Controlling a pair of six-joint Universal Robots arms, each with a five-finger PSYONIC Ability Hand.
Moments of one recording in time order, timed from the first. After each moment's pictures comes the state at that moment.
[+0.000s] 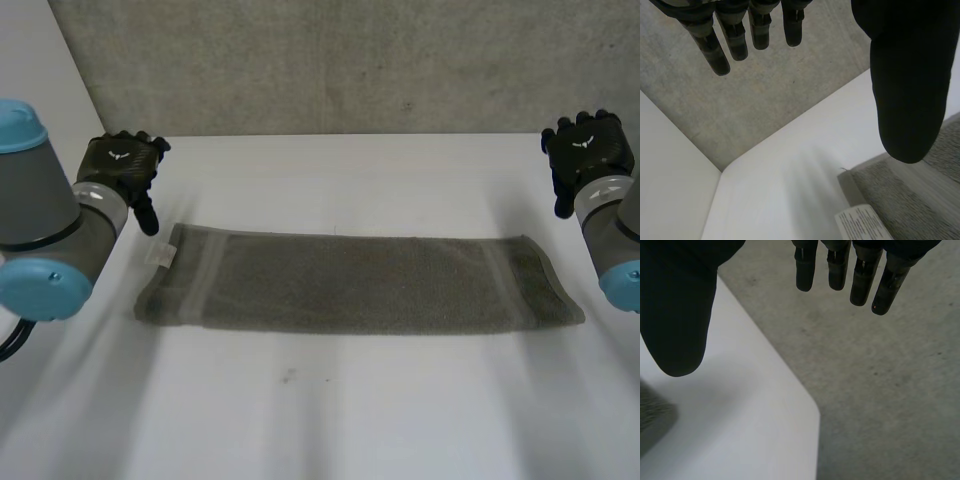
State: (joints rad) left arm 4.45 -2.04 -1.30 3.19 -1.63 3.46; right arm 1.72 -1.03 1.29 -0.21 1.58 2.48; left_hand 0.18 0.17 0.17 0.17 0.03; right_hand 0.21 0.23 0.22 0.24 0.06
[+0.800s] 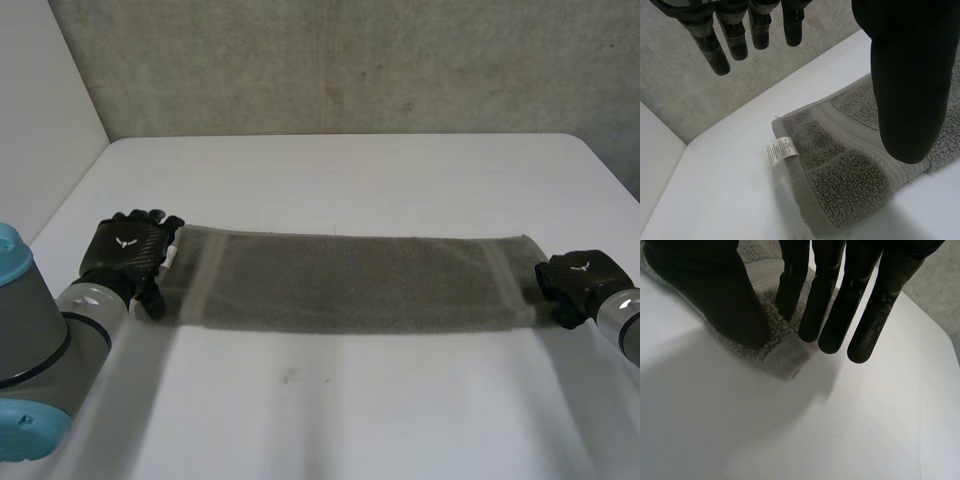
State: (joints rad) left arm 4.45 -1.81 -1.86 3.44 -1.57 3.45; right arm 1.52 -1.11 1.75 -0.14 1.30 2.50; left_hand 0.18 0.17 0.17 0.17 0.03; right_hand 0.87 1.03 1.03 1.03 0.82
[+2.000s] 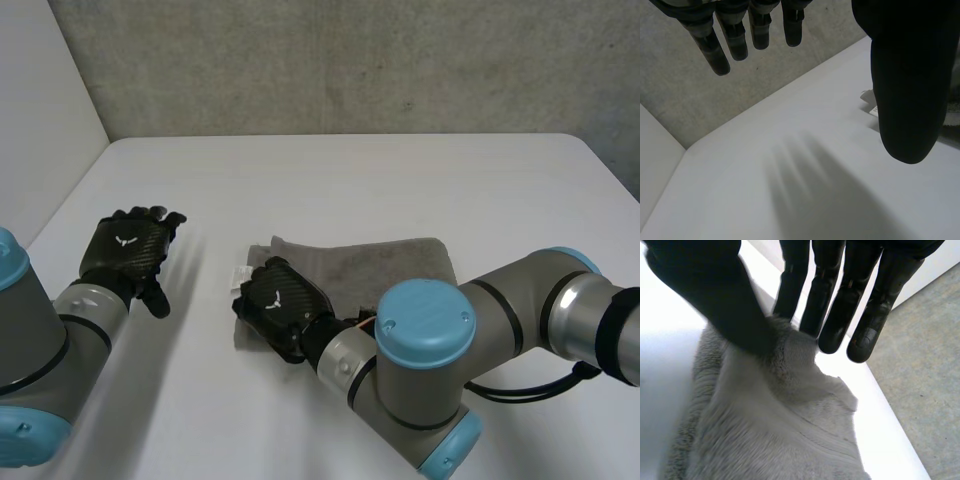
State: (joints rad) left arm 4.43 -1.79 -1.88 3.46 -1.57 3.42; right arm 2.39 -0.87 1.41 -0.37 1.28 2.48; left_hand 0.18 0.16 0.17 0.17 0.03; right_hand 0.88 1.02 1.02 1.04 0.86
